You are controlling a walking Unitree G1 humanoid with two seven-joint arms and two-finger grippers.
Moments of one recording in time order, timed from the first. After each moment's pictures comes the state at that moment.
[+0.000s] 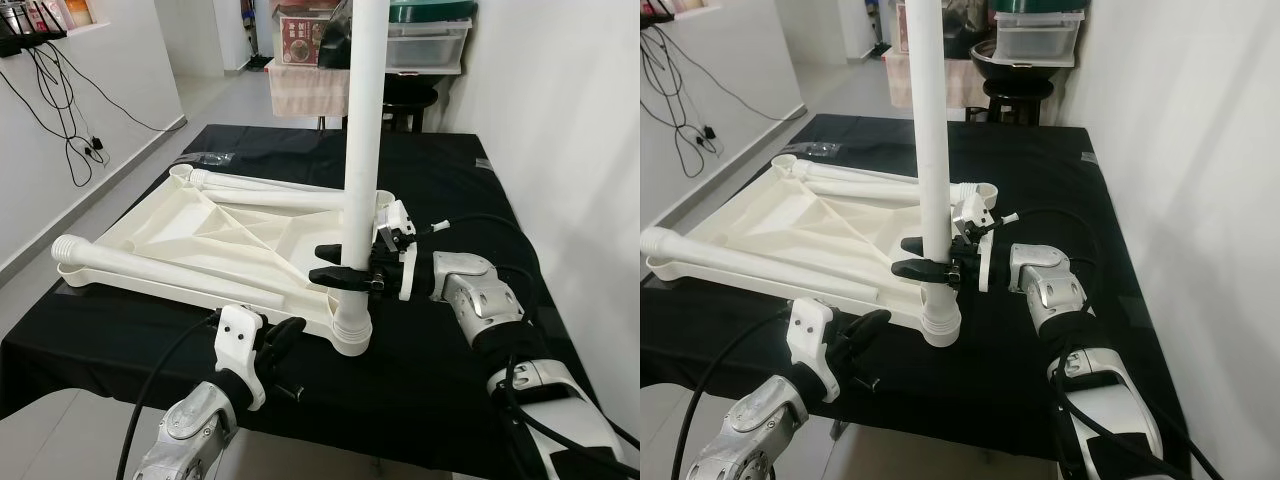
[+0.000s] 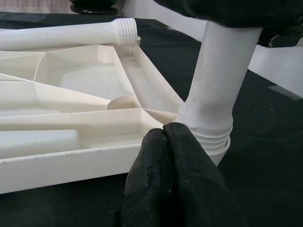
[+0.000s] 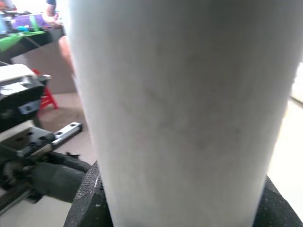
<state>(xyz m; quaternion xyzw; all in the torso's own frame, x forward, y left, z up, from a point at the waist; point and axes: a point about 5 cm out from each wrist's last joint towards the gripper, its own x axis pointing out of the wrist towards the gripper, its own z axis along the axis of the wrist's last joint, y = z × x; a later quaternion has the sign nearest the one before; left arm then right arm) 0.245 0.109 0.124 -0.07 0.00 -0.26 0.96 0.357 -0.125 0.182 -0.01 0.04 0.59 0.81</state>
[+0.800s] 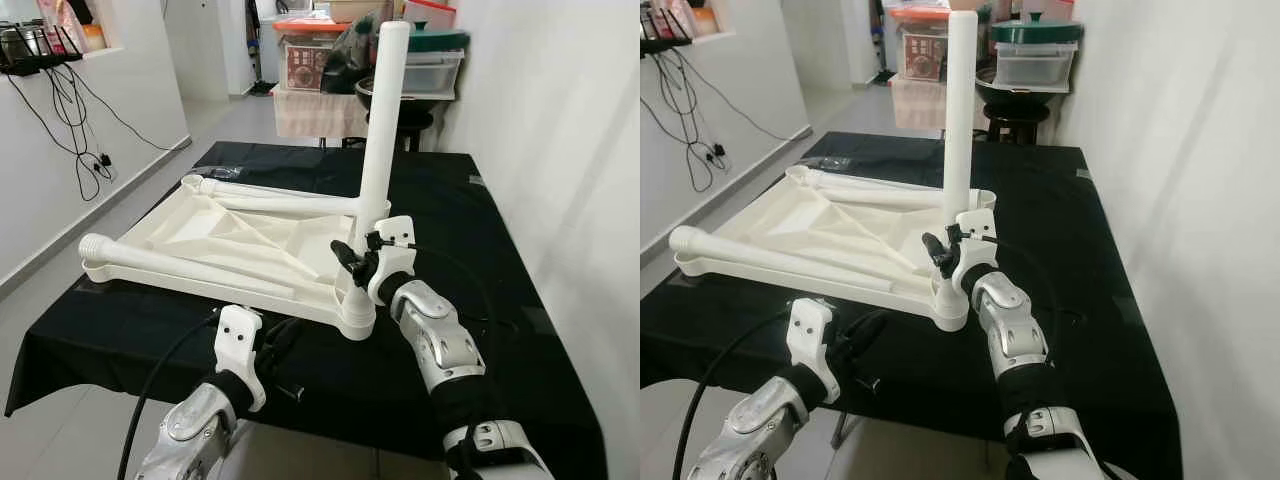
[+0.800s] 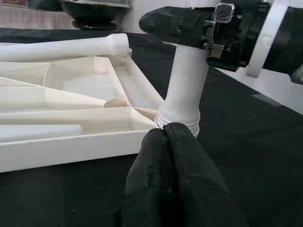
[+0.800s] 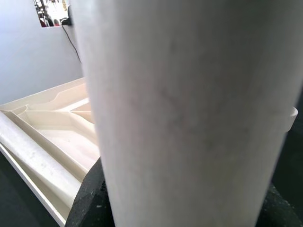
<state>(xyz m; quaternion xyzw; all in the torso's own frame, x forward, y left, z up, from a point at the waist) 0.244 0.112 0.124 -0.07 0.00 -0.26 0.96 0.357 -0.105 0.154 0.02 0.03 0.19 0.98</state>
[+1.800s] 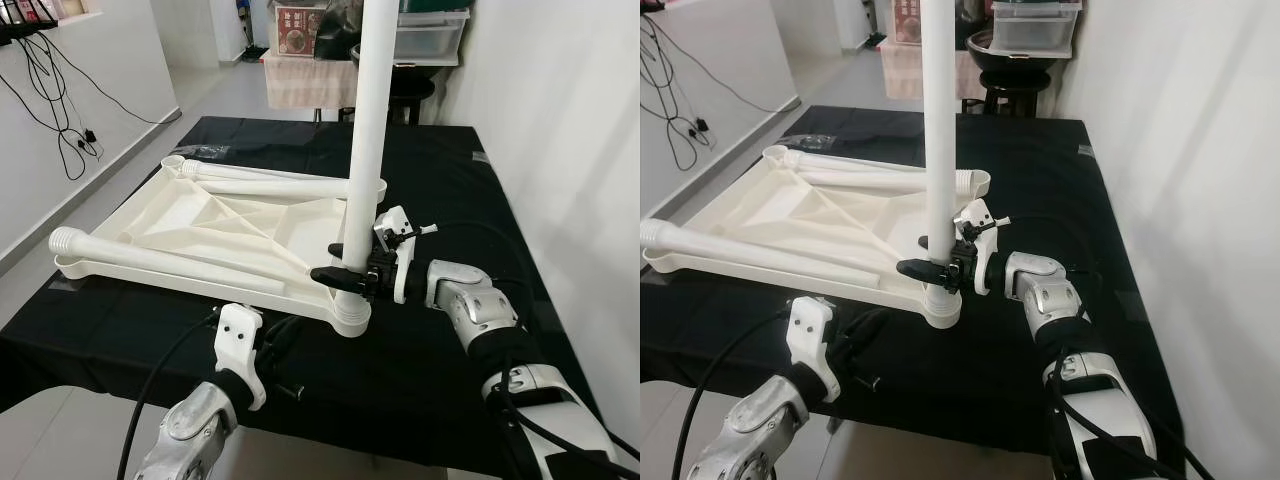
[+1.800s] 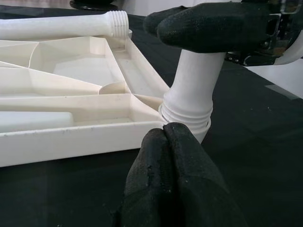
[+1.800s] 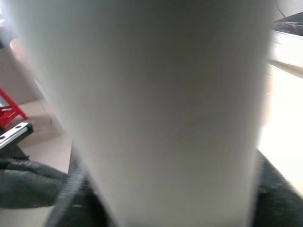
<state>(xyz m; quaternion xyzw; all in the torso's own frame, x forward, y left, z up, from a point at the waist) 0.243 0.109 0.123 -0.07 0.00 -0.26 0.96 0.363 -0.132 0.169 0.01 0.08 0.53 0.84</state>
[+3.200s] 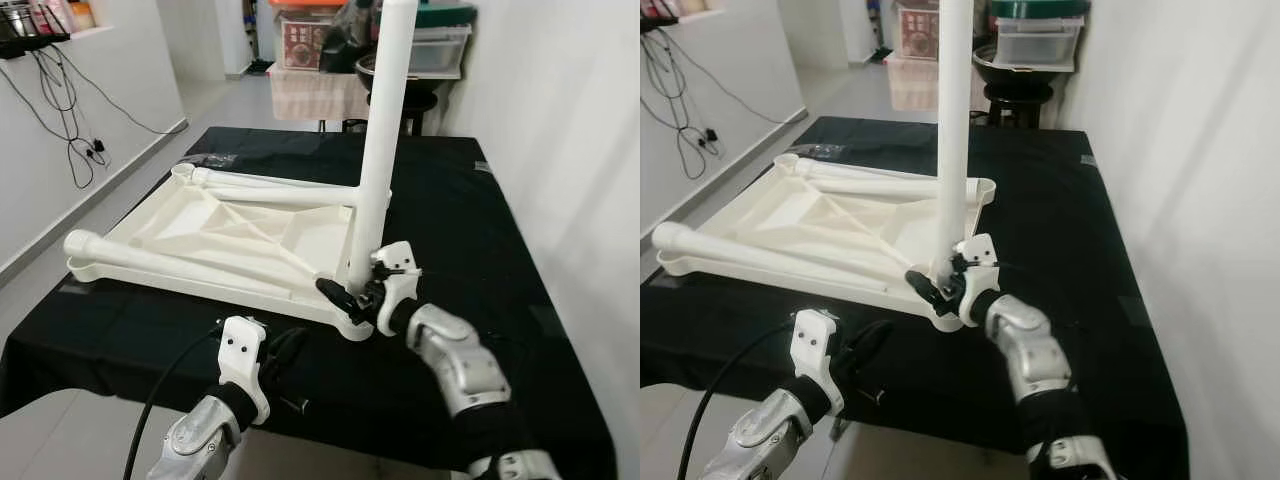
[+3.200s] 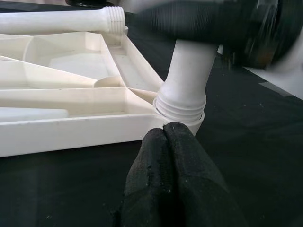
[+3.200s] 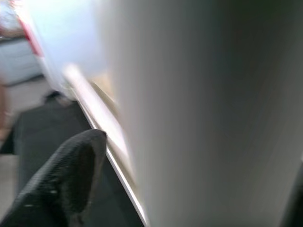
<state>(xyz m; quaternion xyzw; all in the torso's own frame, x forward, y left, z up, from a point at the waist) 0.235 0.107 0.115 -0.08 0.02 -0.26 0.96 0.340 -0.110 0.160 0.04 0.03 0.41 0.91</state>
